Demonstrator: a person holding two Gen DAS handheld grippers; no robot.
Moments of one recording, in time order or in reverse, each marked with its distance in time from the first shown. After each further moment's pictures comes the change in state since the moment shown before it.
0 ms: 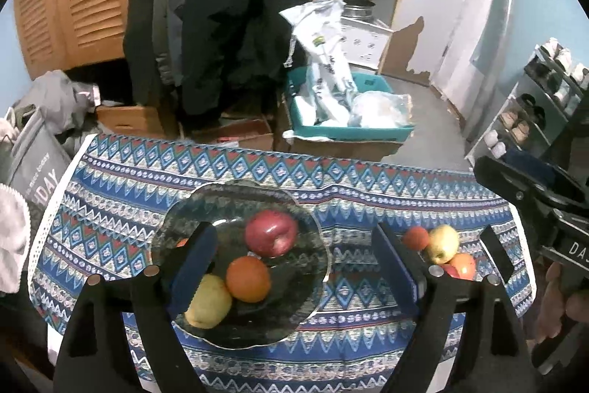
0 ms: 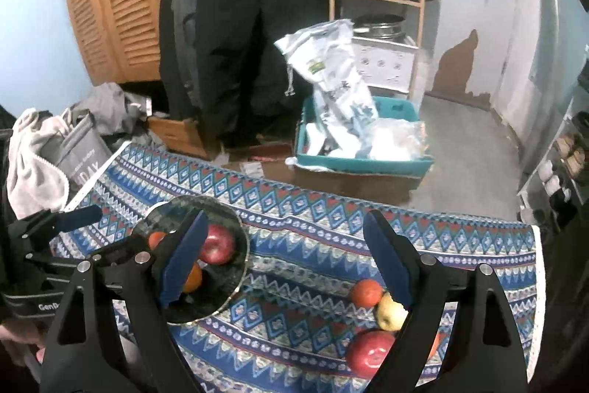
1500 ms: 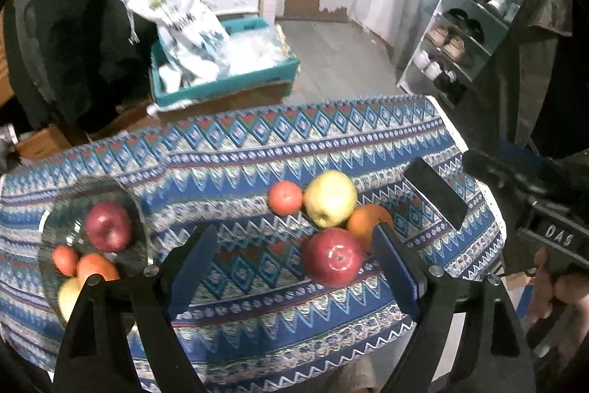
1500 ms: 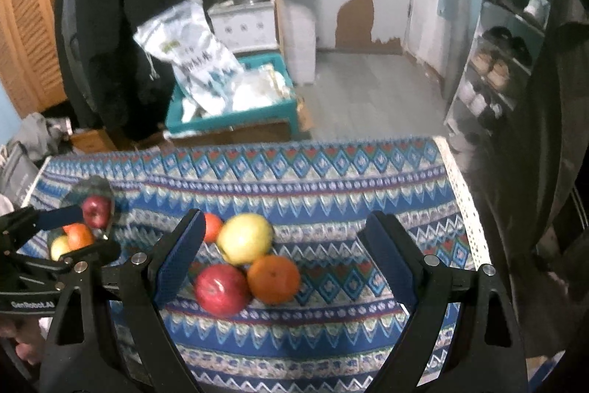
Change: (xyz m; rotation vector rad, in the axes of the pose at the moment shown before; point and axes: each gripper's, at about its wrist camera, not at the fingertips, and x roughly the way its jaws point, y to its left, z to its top) left arm 0.061 -0.185 -0.038 0.244 0.189 -0.189; right arm -0.052 -0.179 -0.097 0.233 0.085 -0.237
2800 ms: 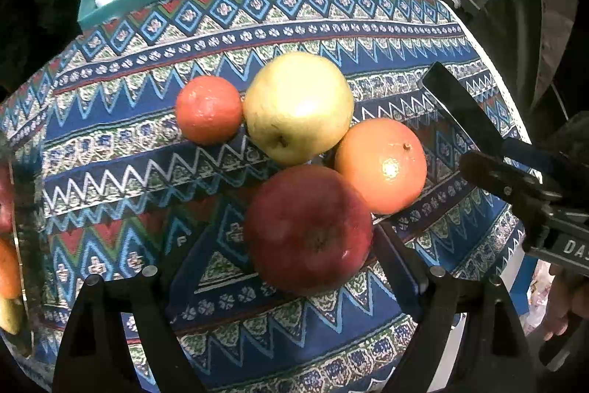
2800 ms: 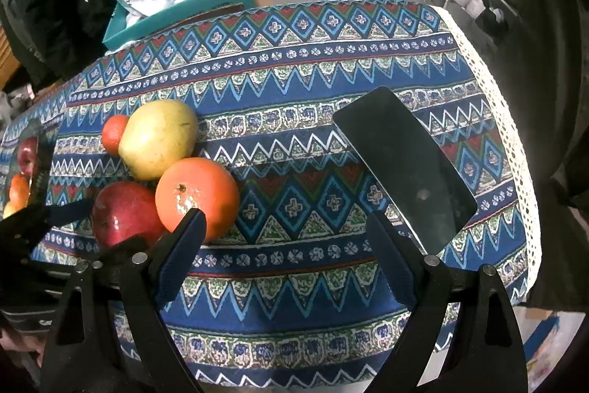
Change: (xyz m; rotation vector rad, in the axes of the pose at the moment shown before) left arm 0.148 -0.043 -0.045 0.048 0.263 -0.041; right arm 0.102 -0.052 -0.075 0.104 0.317 -0.037
